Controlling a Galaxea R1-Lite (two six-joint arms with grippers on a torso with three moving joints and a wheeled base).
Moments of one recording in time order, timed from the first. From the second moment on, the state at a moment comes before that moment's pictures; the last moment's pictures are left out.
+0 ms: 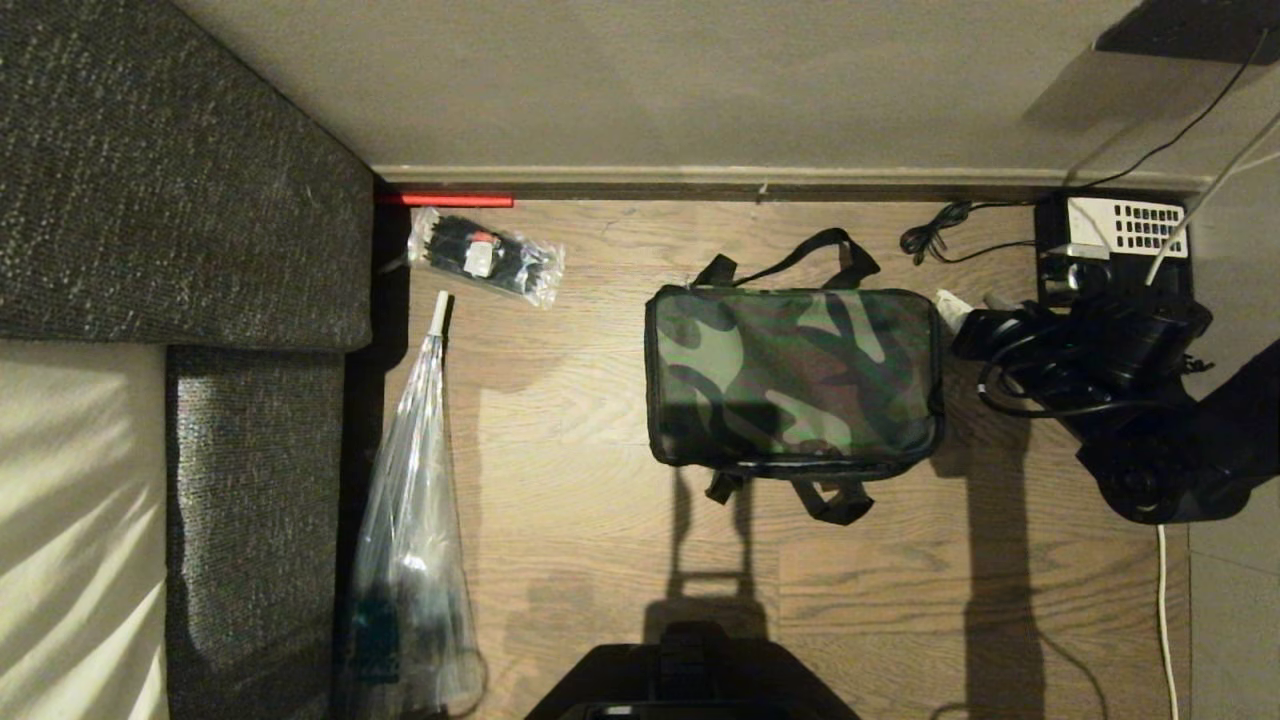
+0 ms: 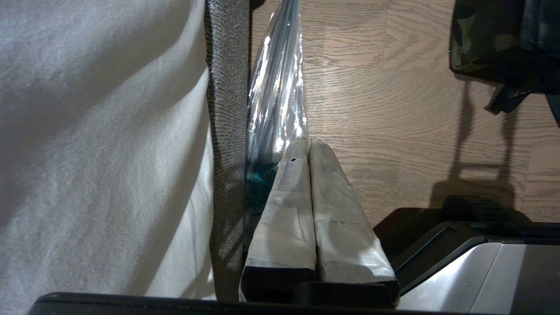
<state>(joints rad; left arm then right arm) 0.00 0.00 0.00 0.00 0.00 0.02 0.00 2.08 -0.89 -1.34 0.06 0.09</state>
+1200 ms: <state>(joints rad) 0.00 0.00 0.00 0.00 0.00 0.02 -0.18 1.85 -0.79 -1.00 0.47 0.65</state>
